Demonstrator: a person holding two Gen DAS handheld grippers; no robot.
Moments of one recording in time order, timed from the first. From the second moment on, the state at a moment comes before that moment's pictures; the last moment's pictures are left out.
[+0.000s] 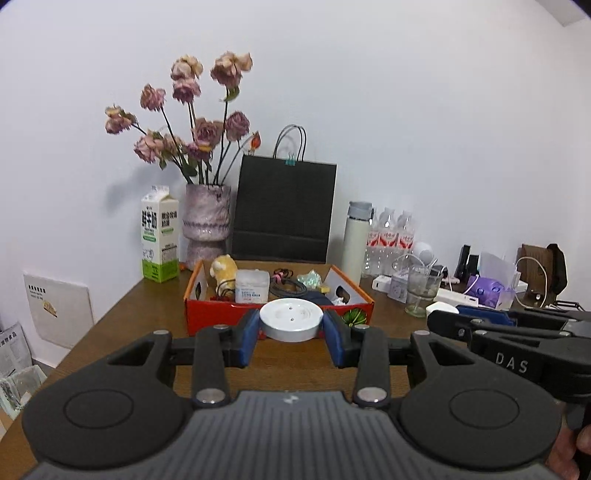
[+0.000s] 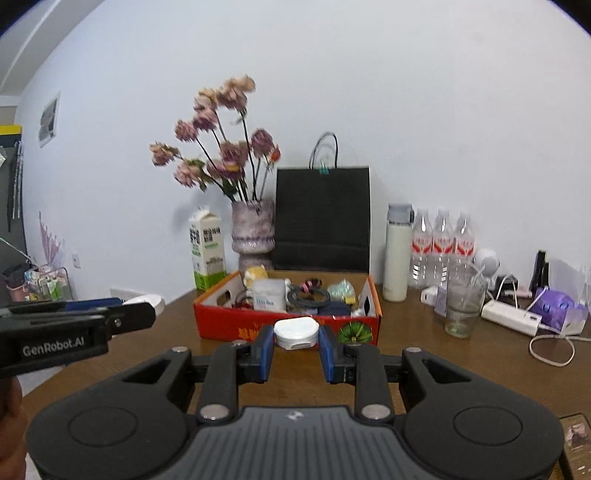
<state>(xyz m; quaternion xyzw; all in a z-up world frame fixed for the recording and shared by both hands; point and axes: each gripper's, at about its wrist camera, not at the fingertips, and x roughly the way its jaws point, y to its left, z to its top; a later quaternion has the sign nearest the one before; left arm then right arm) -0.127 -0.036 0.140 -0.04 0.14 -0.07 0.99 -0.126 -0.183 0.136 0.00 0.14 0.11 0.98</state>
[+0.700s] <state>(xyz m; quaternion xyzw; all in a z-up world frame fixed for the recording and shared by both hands) -0.041 -0.020 0.232 -0.04 0.08 -0.13 0.99 -0.063 -0.182 0.230 -0.04 0.06 0.13 0.99</state>
